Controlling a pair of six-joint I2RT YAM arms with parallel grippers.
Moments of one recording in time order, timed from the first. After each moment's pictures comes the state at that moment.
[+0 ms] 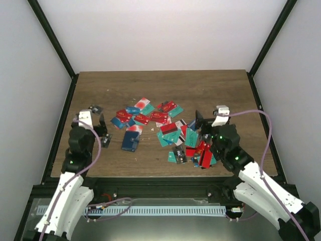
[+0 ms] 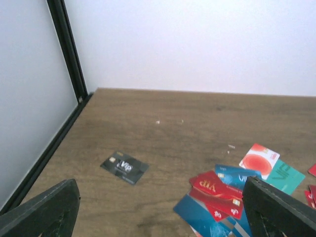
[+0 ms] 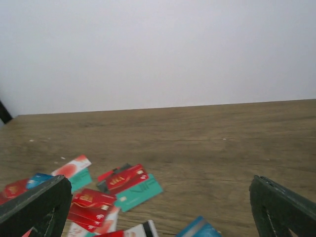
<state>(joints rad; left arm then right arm) -0.16 0.63 0.51 -0.16 -0.24 -0.07 0.56 0.74 0.52 0.09 0.34 0.23</state>
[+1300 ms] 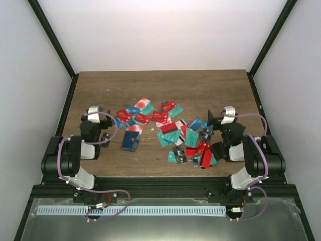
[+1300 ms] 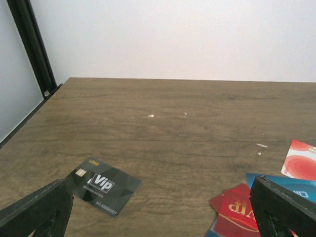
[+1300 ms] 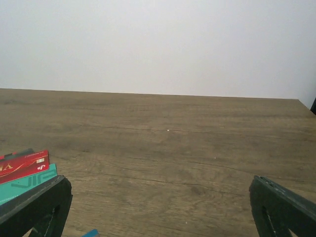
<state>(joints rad) 0.05 1.56 0.27 1.14 0.03 -0.04 0.00 1.55 0.22 1.27 -0.16 0.00</state>
